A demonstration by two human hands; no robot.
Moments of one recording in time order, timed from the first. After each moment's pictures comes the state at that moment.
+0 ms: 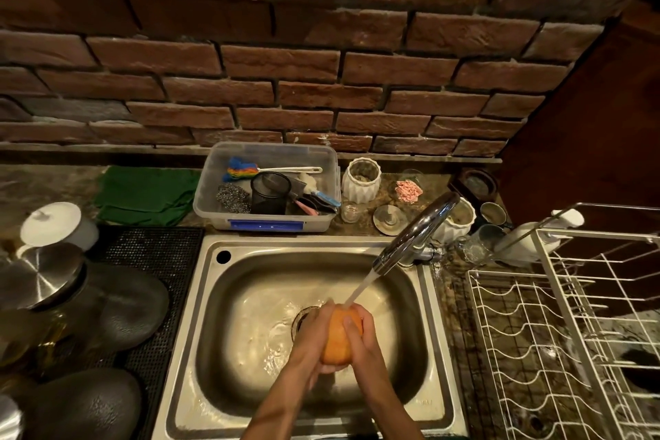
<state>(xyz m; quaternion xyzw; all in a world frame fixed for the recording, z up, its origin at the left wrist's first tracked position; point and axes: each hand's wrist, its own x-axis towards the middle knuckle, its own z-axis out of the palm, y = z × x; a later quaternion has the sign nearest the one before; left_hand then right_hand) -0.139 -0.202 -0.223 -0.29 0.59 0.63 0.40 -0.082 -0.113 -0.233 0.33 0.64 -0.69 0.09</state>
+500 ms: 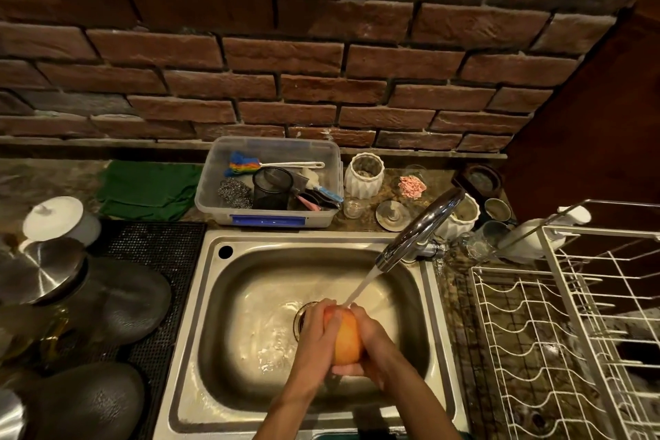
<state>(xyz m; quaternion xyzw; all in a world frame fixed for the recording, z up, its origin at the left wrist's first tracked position) -0.118 -0.208 -0.242 -0.06 0.75 0.60 0.27 -0.108 -0.096 -0.216 0.47 0.47 -0.69 0.28</state>
